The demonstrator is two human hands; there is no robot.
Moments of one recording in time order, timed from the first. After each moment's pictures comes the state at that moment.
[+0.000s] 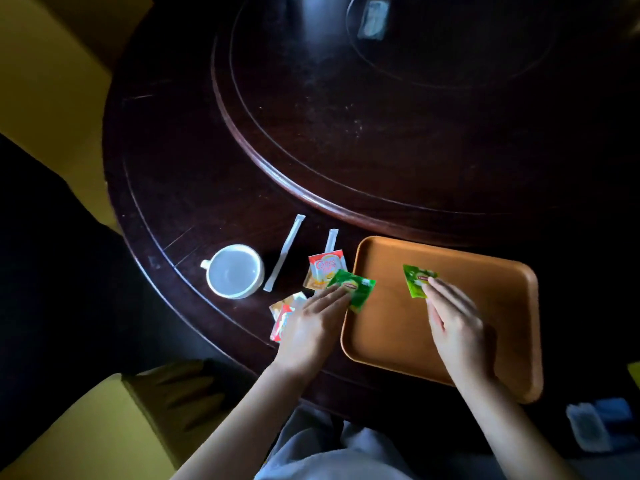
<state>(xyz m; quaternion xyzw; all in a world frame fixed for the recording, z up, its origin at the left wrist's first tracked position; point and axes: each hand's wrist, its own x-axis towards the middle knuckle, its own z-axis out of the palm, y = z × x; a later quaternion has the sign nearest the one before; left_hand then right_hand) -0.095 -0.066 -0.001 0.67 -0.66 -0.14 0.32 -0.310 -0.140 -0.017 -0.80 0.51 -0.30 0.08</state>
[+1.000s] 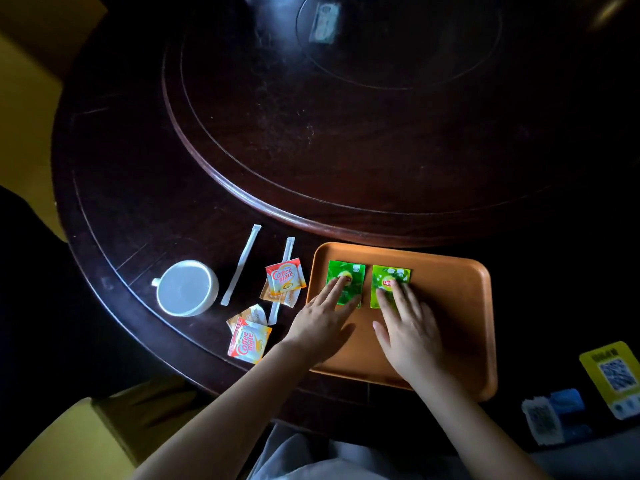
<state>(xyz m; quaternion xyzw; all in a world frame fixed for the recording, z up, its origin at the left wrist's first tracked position) -0.150 -0.121 -0.035 0.62 -0.76 -0.20 -0.01 -0.325 -0.146 -0.045 -0.82 0.56 0.04 0.10</state>
